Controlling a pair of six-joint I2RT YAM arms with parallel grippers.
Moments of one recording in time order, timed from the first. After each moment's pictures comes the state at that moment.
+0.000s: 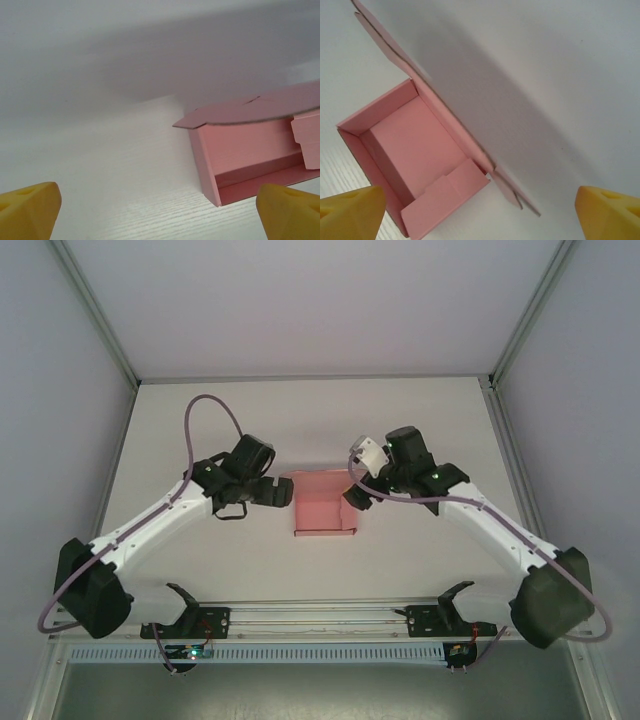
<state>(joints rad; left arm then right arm) -0.57 1.34 1.08 -0.79 -0.01 -0.41 0.48 1.28 0.98 -0.52 -0.26 -0.33</state>
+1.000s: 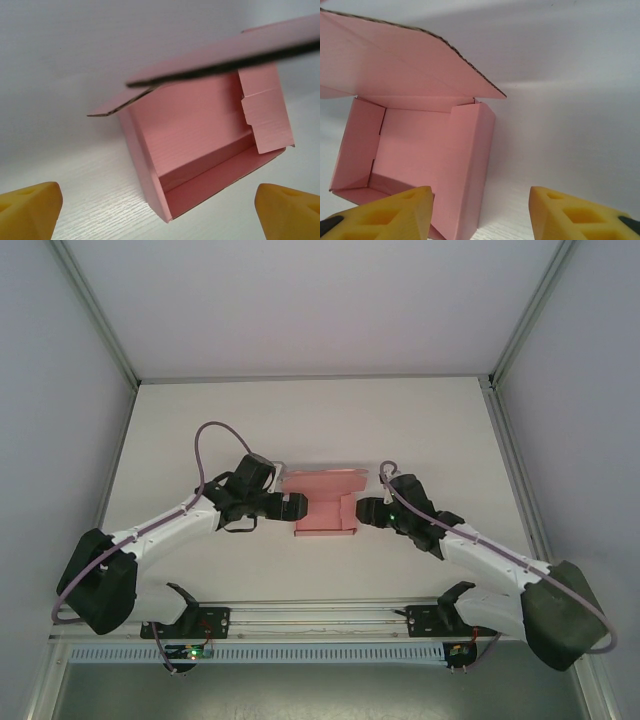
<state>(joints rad) -0.57 1.34 0.81 -0.40 0.27 -0.50 0.56 1.13 0.49 -0.11 -0.11 0.58</state>
